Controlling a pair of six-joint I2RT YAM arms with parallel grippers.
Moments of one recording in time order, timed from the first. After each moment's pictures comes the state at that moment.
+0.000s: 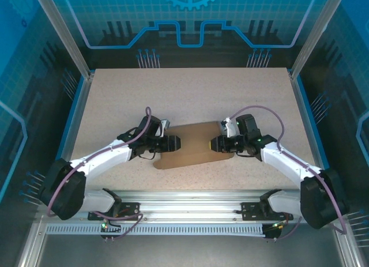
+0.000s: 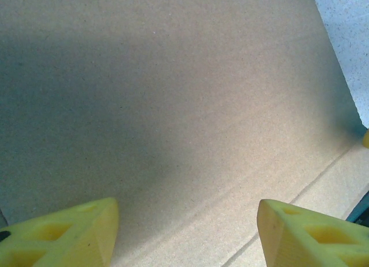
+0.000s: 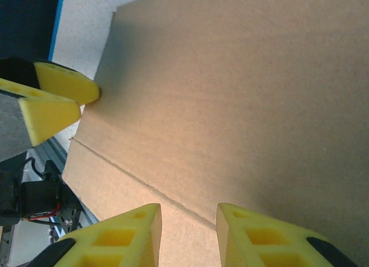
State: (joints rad) left arm -0.53 1.33 0.74 -0.28 0.31 -0.64; right arm 0.38 1.24 0.65 -0.29 -0.60 0.44
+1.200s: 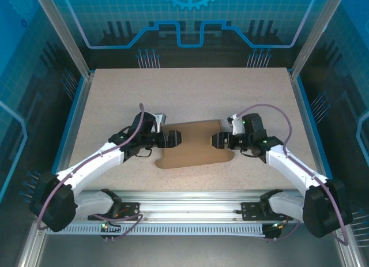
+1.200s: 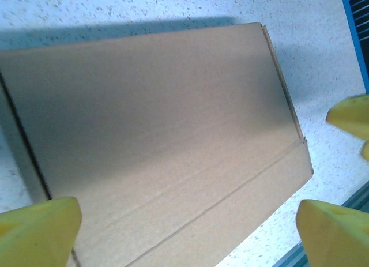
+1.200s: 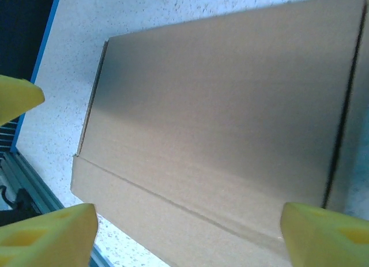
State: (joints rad) left arm -0.51 1.18 0.78 -0.36 0.24 -0.58; right arm 0.31 1.14 0.66 -0.32 -0.52 0.40
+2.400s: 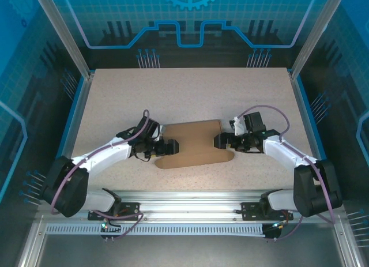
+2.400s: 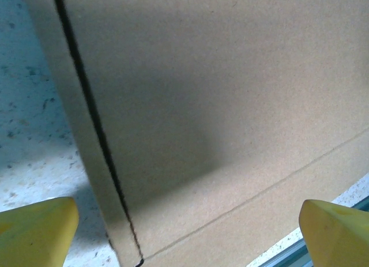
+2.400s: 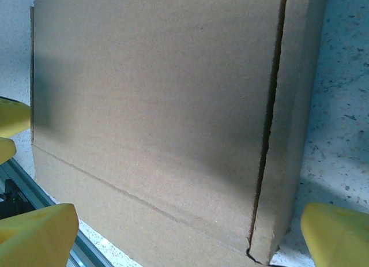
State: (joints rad) left arm -0.47 1.36 0.75 -0.45 0.34 -0.62; right arm 0.24 1.33 0.70 -0.42 -0.58 0.33
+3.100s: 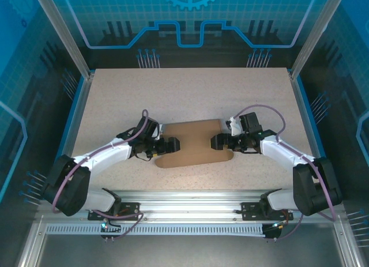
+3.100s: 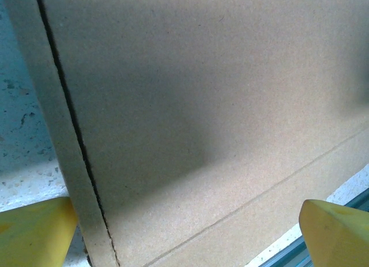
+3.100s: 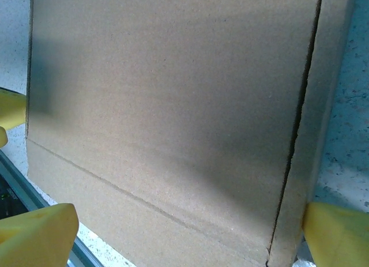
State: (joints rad) left arm -0.47 1.36 0.72 -0.36 0.37 -0.68; right arm 0.29 1.34 0.70 -0.38 -0.55 0.33
